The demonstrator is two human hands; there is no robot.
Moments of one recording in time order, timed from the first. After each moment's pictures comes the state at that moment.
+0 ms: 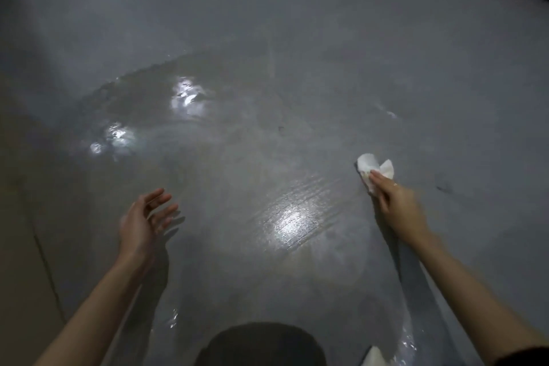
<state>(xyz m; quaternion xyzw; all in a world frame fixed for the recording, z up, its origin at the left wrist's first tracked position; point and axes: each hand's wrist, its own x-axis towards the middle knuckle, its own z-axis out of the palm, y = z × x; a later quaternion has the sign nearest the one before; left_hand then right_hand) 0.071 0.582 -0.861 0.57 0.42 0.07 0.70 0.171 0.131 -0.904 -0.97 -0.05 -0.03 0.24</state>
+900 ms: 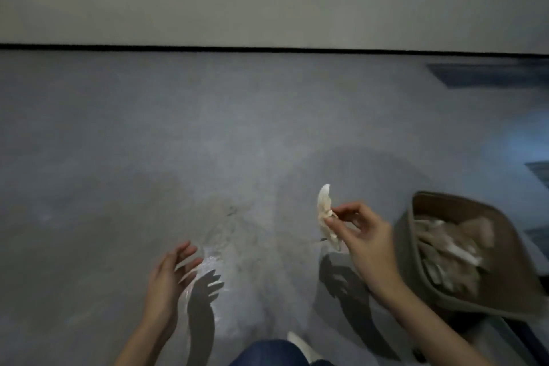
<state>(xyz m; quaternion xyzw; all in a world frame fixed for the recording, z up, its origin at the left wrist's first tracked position) 0.174 0.273 -0.750 0.67 0.04 -0.32 0.67 -0.037 0.060 -0.652 -0.69 0.36 -0.35 0.52</state>
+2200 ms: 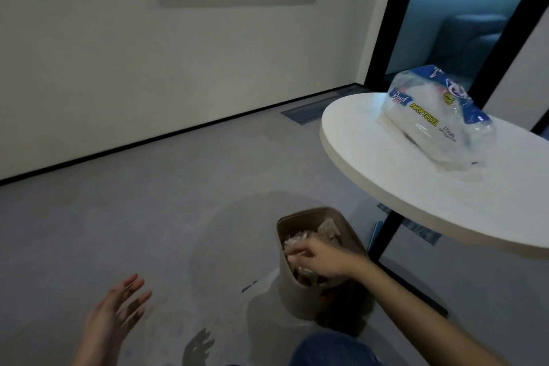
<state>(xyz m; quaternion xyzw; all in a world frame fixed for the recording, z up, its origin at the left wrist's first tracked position) 0.152 0.169 -0.597 0.64 -0.12 -0.46 0.60 -0.190 0.011 -0.553 -0.80 0.46 0.01 0.38</state>
